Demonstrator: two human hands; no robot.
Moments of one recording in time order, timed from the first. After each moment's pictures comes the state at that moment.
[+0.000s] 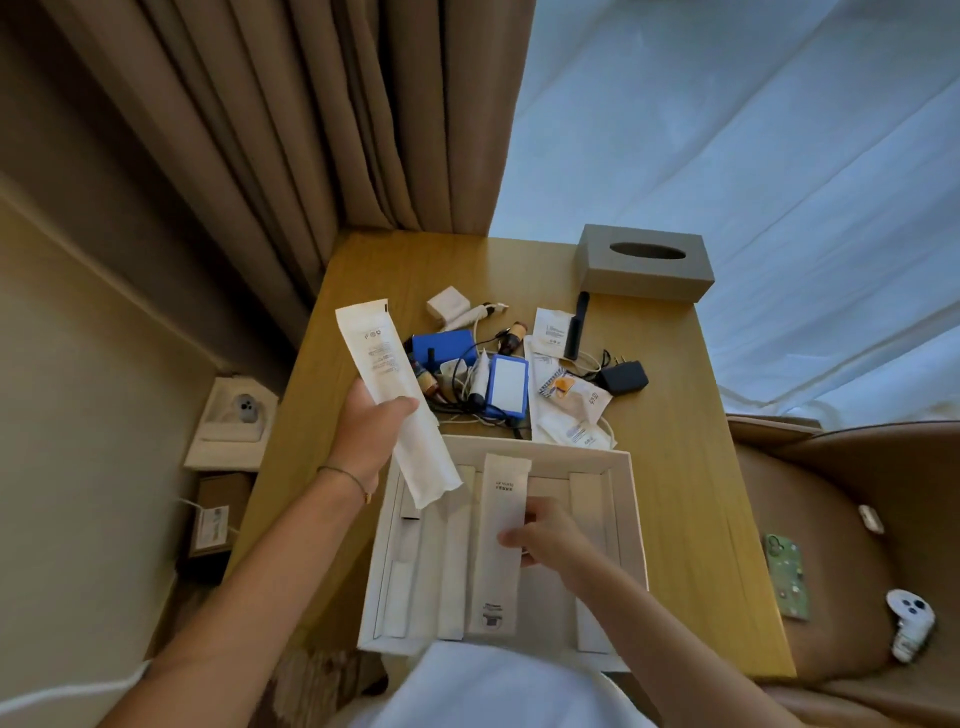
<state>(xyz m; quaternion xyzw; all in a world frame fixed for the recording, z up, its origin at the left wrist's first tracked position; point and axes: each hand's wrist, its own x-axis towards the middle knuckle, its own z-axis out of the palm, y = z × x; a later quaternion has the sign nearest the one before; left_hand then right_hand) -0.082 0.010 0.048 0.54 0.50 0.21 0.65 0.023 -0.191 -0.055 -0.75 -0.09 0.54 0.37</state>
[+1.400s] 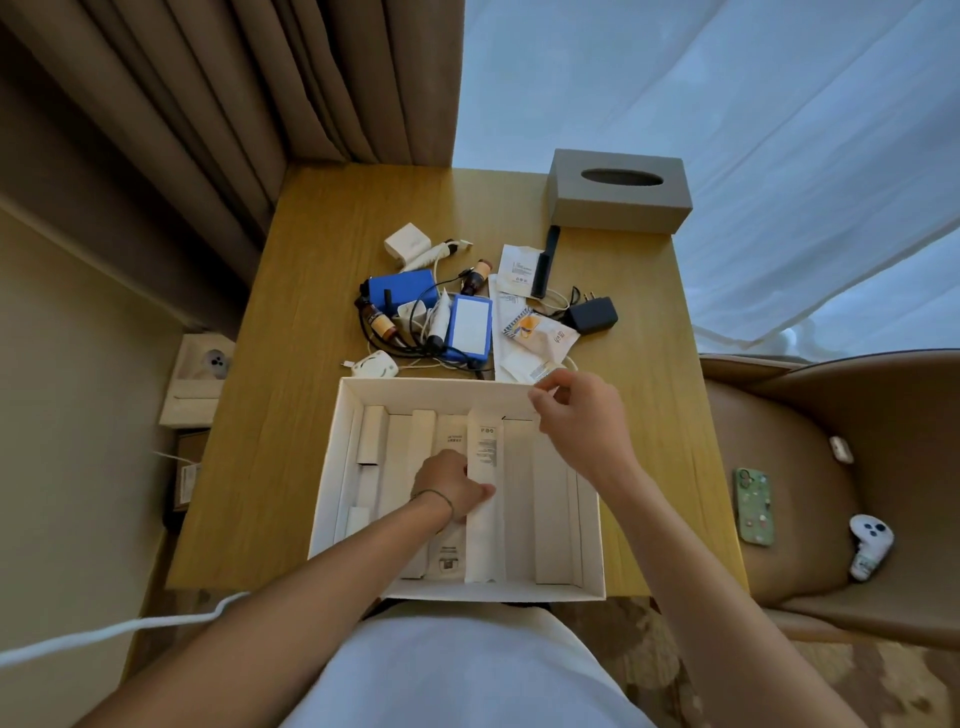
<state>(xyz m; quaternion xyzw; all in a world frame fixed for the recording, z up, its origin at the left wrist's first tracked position) -0.054 -0.120 -0.079 0.74 0.46 -0.21 0.44 0.081 -0.215 0.017 -0.88 -0.24 0.23 0.33</state>
